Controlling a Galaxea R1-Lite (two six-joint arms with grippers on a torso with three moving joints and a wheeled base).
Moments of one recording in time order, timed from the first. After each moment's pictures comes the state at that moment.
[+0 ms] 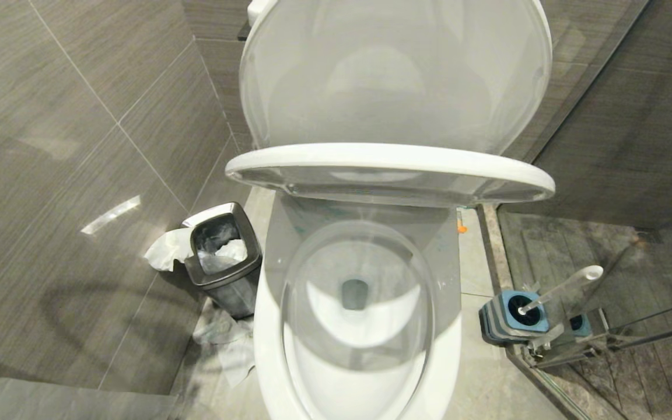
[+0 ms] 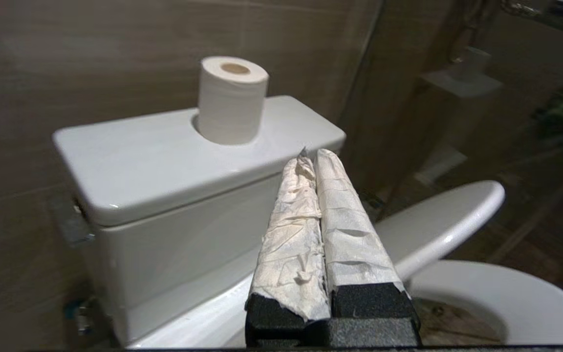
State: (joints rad) left arm -0.22 1.51 -1.85 -0.10 -0.69 -0.14; right arm 0.00 0.00 0.00 0.00 0.00 -0.02
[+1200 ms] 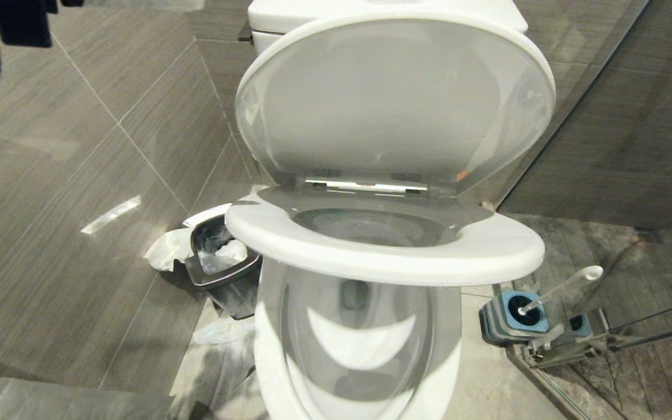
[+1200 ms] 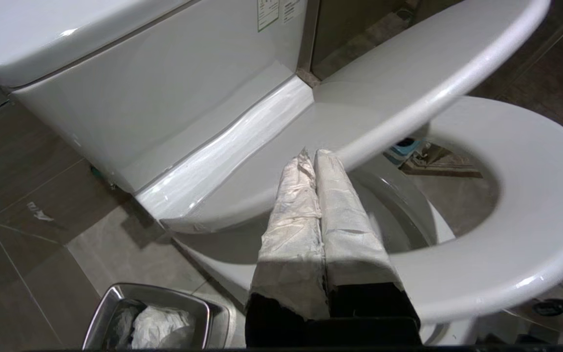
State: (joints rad) left arm -0.63 1.45 -1.95 0.63 -0.20 0.36; right arm 0.00 0.00 0.00 0.00 0.00 -0.02
